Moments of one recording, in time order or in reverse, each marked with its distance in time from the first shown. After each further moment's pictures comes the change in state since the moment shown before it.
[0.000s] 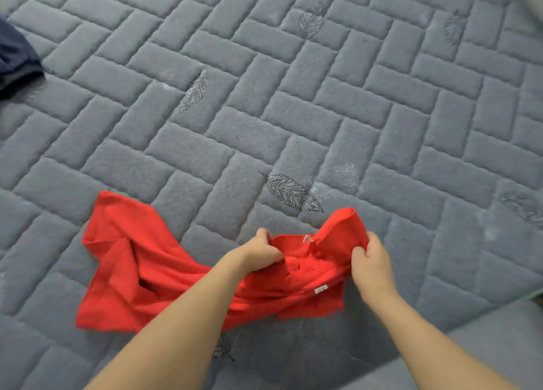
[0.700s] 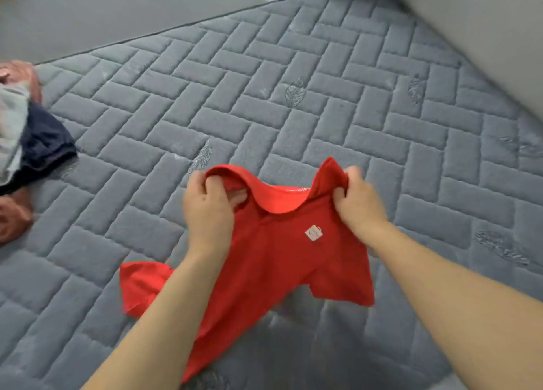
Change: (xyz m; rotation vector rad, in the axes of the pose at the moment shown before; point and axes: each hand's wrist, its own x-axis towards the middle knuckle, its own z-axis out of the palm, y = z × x) left_hand -0.139 0.133 -0.142 -0.981 0.870 0.683; right_hand 0.074 -0.181 -0.085 -0.224 0.089 -0.404
